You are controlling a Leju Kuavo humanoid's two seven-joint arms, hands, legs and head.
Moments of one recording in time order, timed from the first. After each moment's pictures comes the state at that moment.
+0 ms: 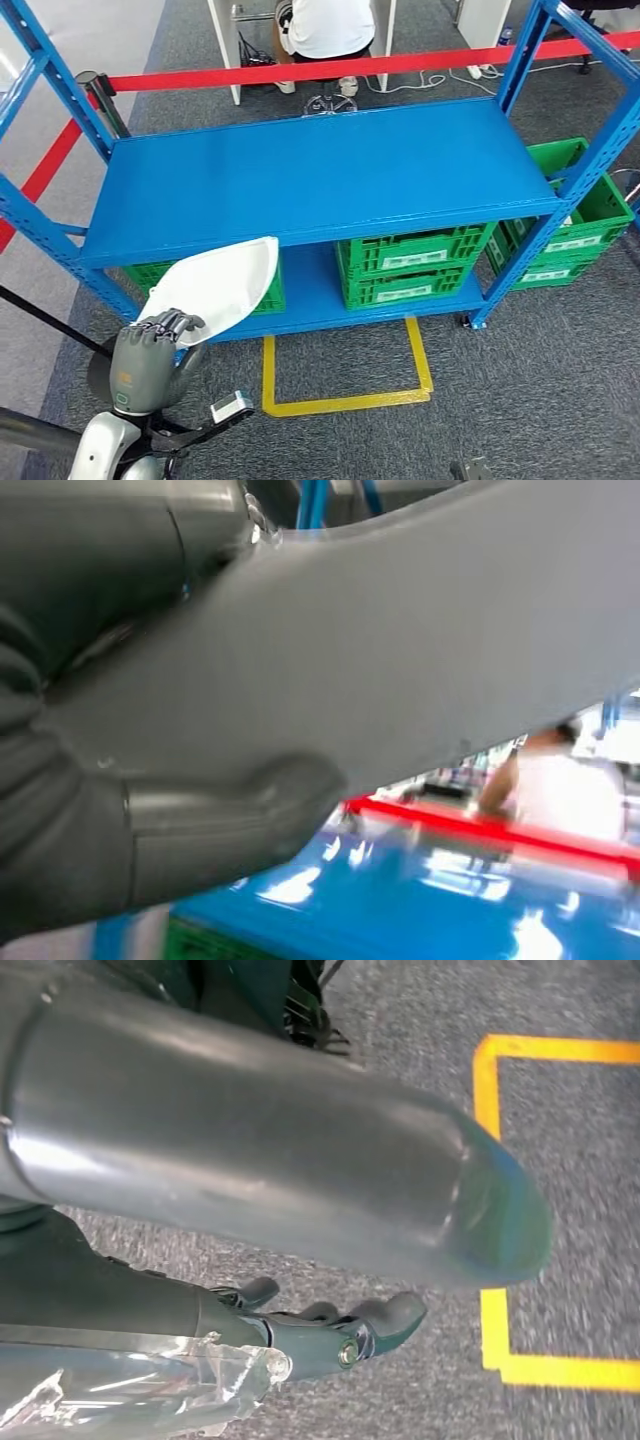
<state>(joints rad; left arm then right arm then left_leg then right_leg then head) 0.20 -0.12 -0.19 -1.71 -1.23 0.59 -0.19 -0.01 0.12 -0.55 -0.22 0.64 0.02 -0.53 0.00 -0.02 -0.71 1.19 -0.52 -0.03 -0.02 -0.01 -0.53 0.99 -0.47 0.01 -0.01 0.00</state>
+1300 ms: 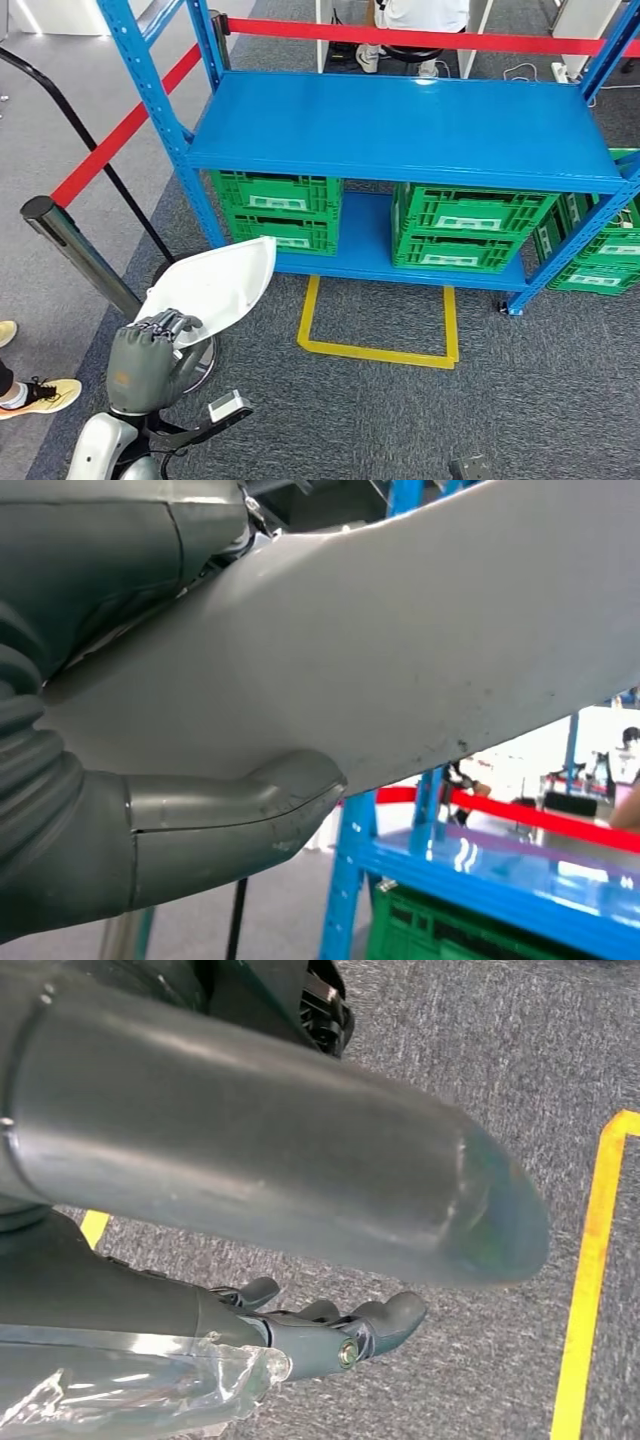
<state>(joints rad) 0.20 -0.12 -0.19 -1.72 -1.23 0.59 -0.19 -0.02 0.12 -0.57 -0.22 0.66 0.03 -0.53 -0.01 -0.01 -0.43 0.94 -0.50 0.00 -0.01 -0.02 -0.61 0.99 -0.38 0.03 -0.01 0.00</state>
